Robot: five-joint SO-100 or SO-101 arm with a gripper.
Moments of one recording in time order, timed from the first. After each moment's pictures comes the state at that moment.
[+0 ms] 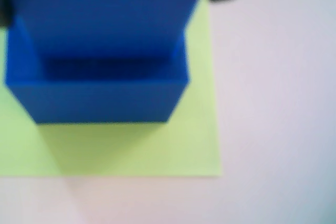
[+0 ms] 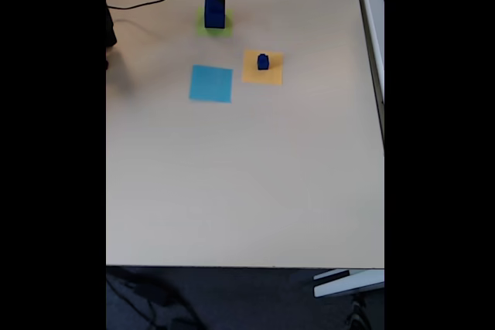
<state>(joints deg) -20.9 89.0 92.9 61.2 111.9</state>
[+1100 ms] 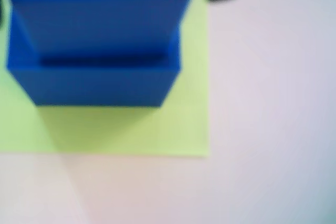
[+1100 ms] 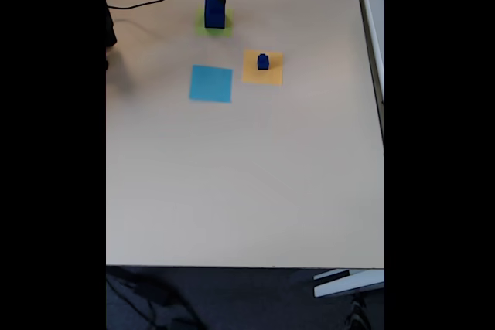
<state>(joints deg) -20.7 89.2 90.6 60.4 109.8</state>
